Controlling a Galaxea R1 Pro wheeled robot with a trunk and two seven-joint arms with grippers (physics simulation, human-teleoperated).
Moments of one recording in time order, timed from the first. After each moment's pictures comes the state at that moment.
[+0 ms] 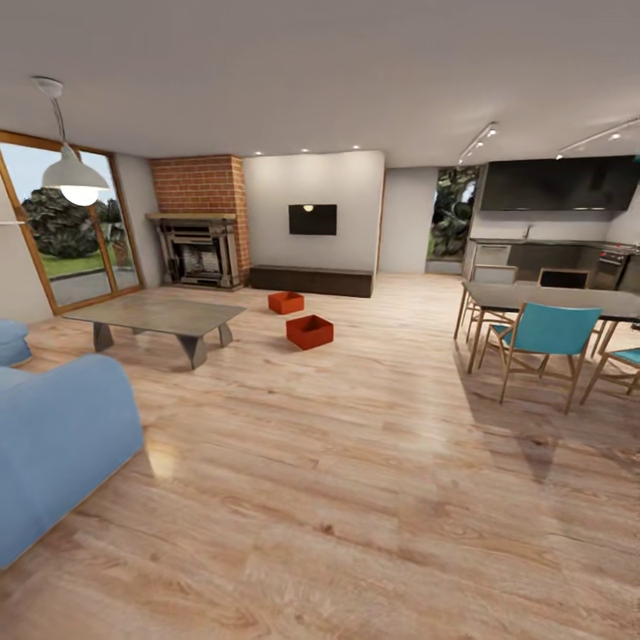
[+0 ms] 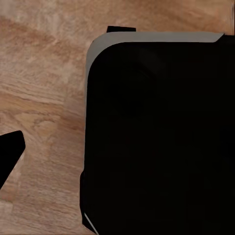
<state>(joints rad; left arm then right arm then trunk) 0.00 0.02 0.01 -0.05 0.06 -0.04 0.02 -0.13 -0.03 0.95 0.03 -0.63 -0.16 0.10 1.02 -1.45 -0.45</state>
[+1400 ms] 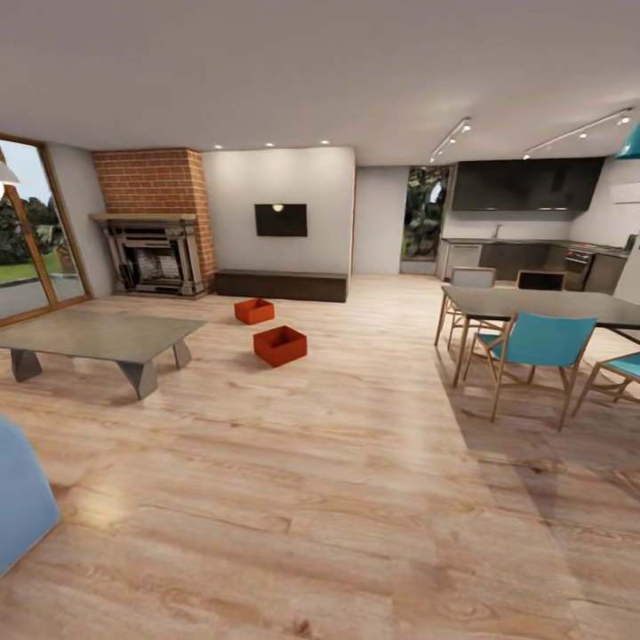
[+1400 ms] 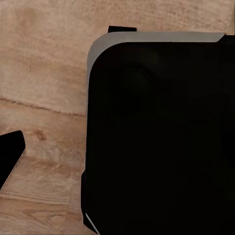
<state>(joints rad) 0.00 0.02 0.01 -0.05 0.06 -0.04 0.02 -0.13 -0.04 0.95 0.03 -0.63 -0.16 0.10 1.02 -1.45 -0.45</state>
